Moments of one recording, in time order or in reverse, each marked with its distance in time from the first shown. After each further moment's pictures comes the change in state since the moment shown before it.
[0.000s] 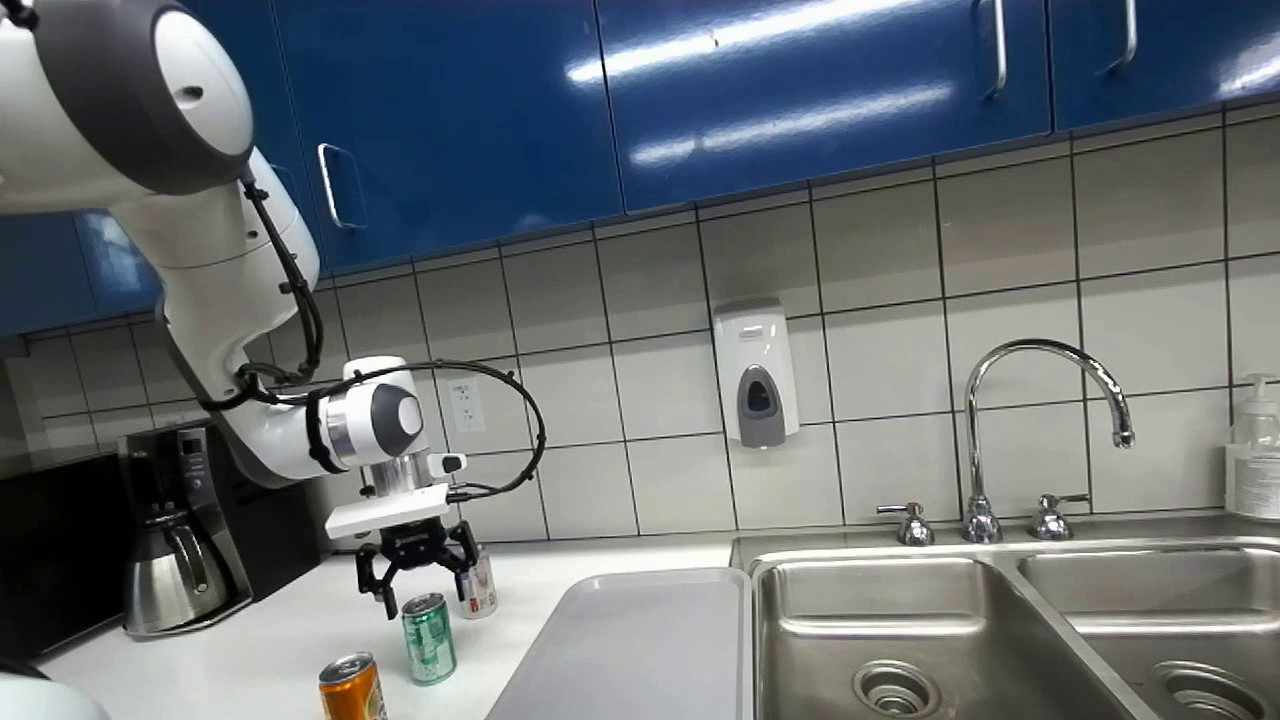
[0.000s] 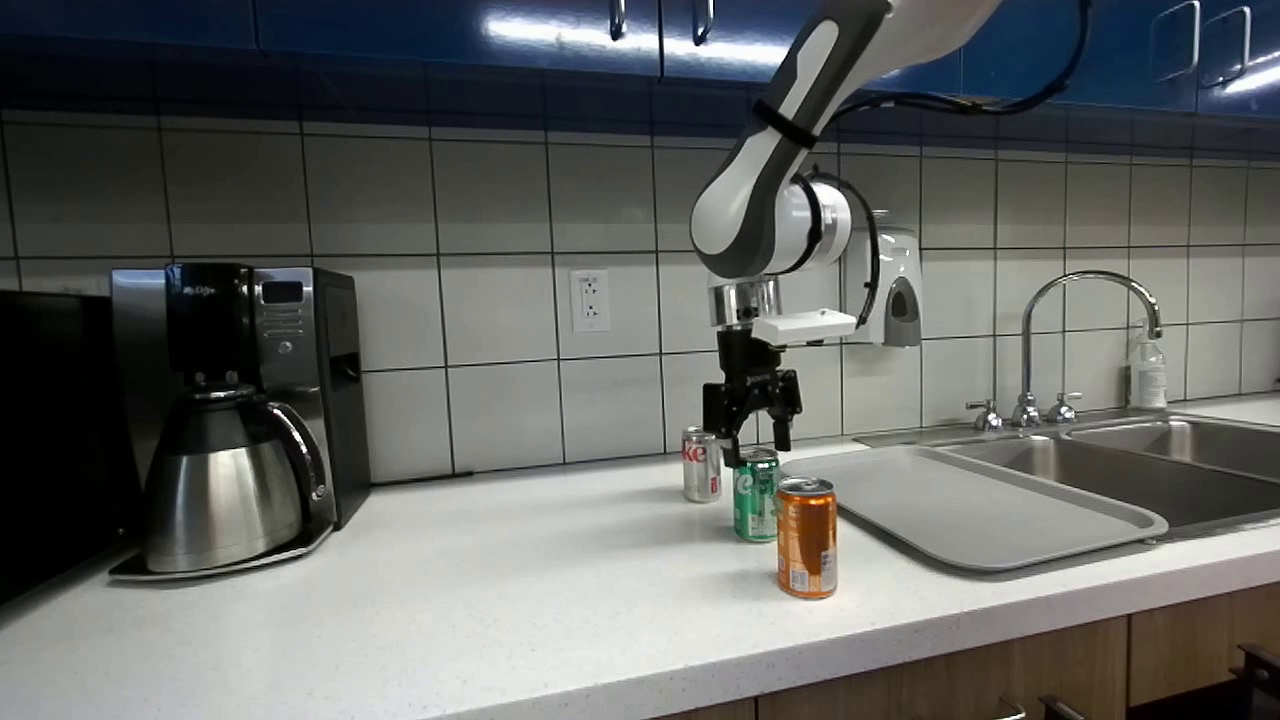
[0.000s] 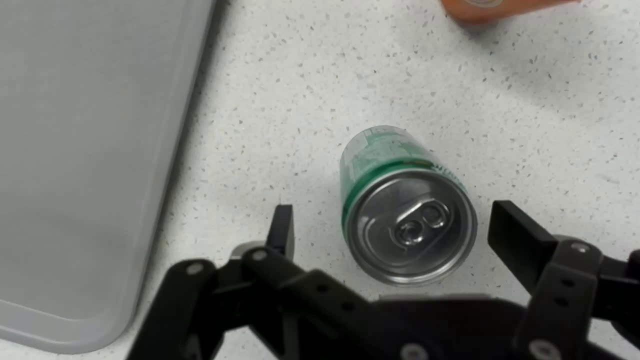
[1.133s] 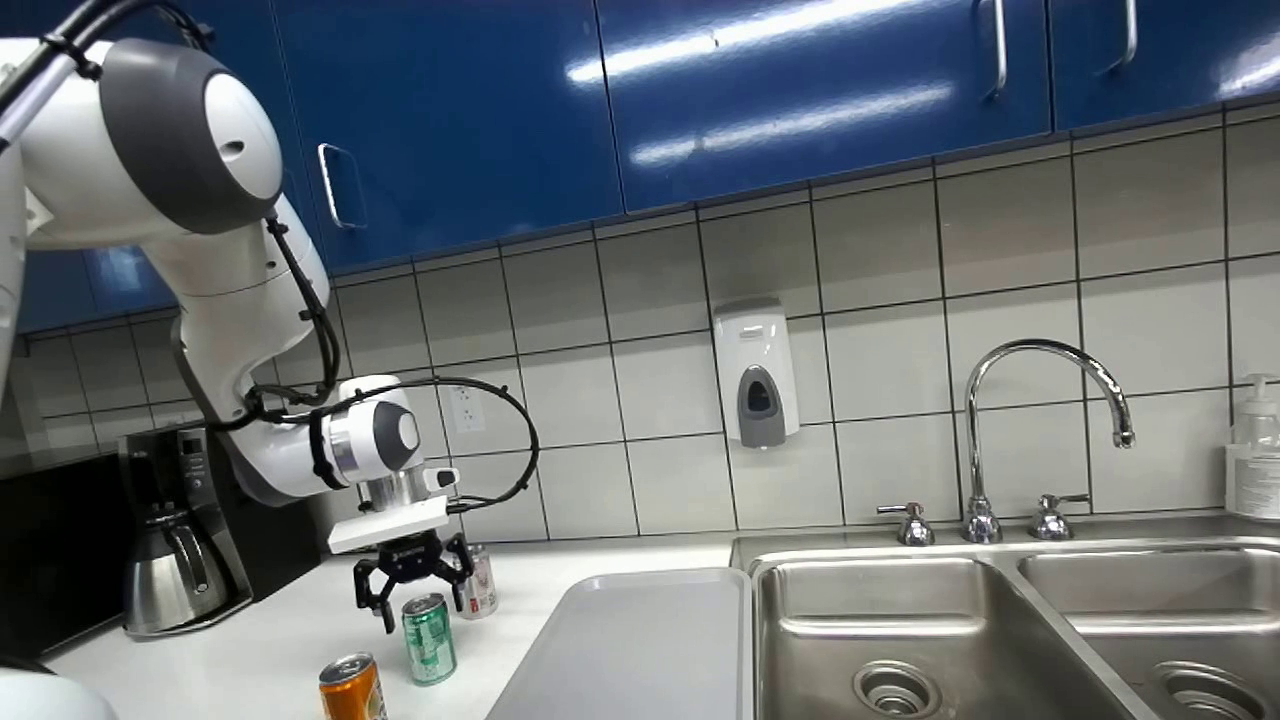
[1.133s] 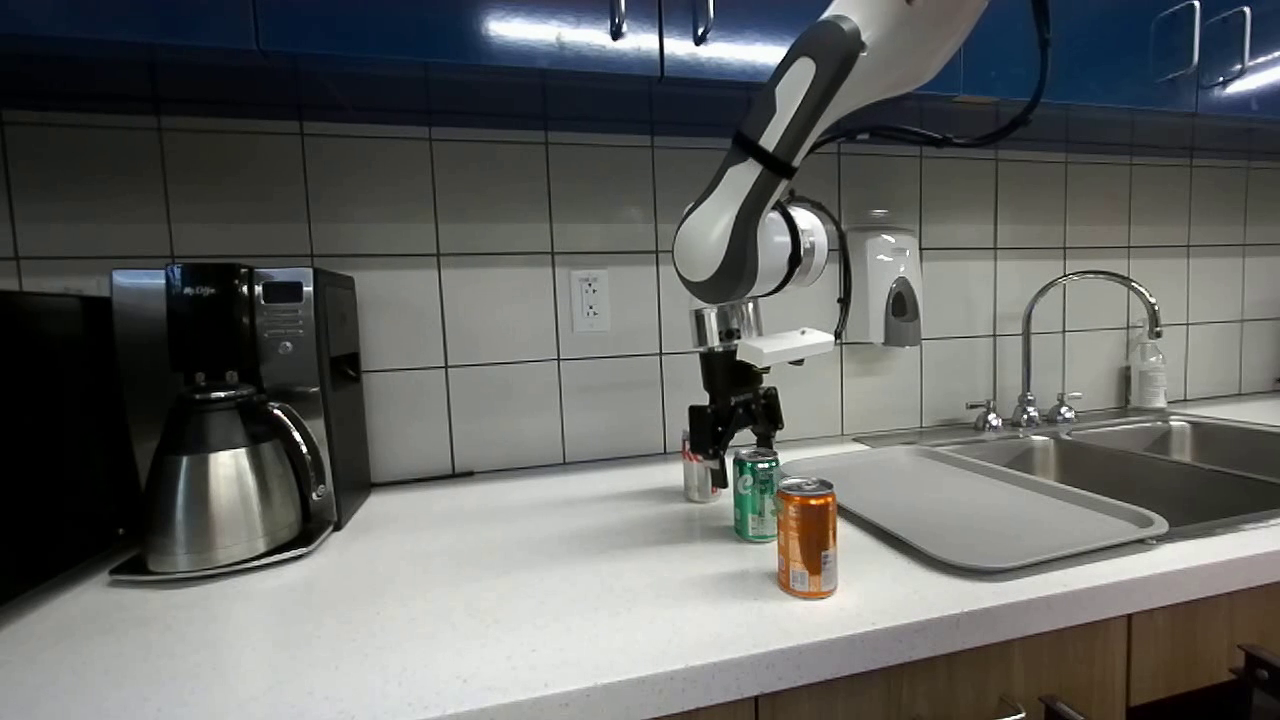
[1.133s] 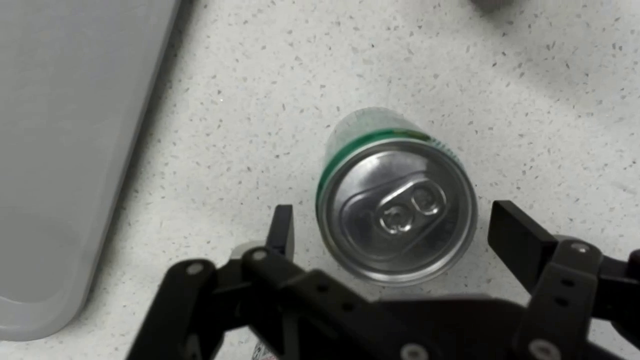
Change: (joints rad) arm 0.025 0.090 0.004 0.068 -0.052 -0.003 -0.008
